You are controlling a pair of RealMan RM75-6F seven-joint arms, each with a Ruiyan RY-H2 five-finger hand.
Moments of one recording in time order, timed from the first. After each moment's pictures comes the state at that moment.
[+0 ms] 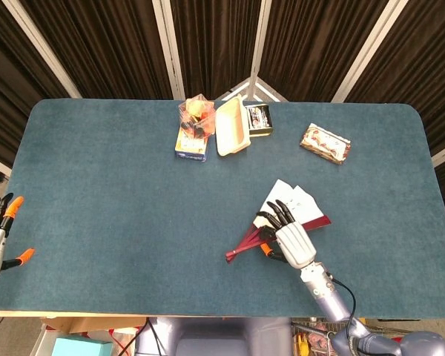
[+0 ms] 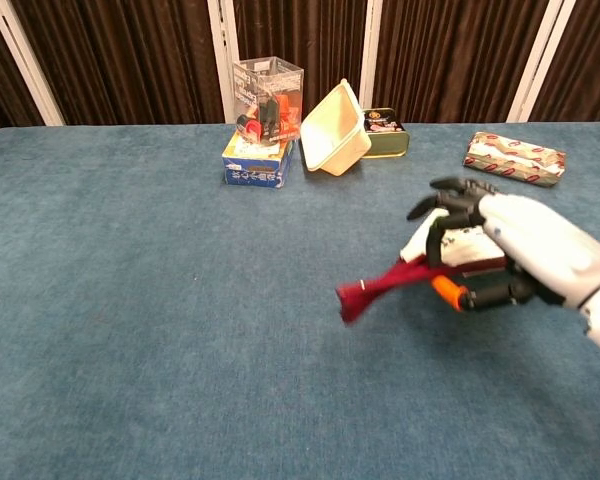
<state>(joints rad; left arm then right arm) -0.12 -1.14 -0.07 -1.58 1.45 1.47 0.13 0.47 -1.85 0.05 -0.96 -1.70 1.43 0.25</state>
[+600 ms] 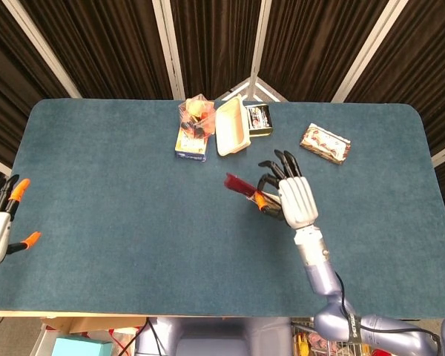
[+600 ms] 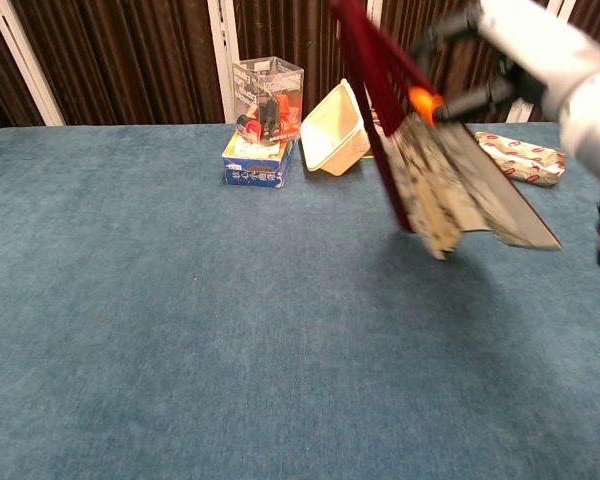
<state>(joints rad) -0.19 -1.10 -0.14 -1.65 1.43 1.43 0.17 0.59 -1.64 0.39 -1.59 -1.35 1.26 -0.15</state>
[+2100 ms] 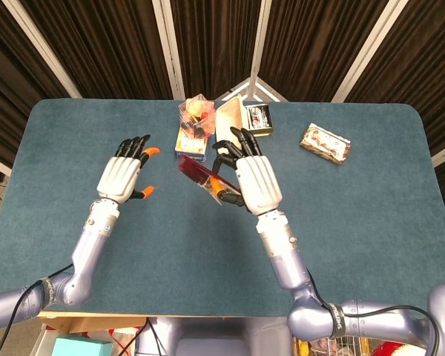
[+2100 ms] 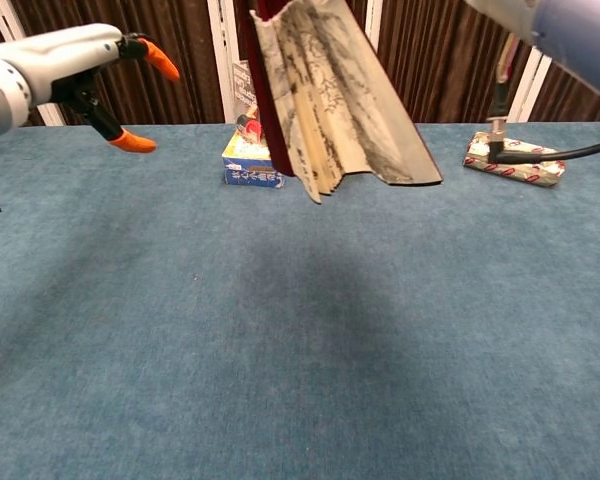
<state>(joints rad) -0.73 -1.49 -0.36 -1.56 1.00 1.05 0.44 0.83 -1.63 0.54 -1.88 -1.04 1.27 -0.42</state>
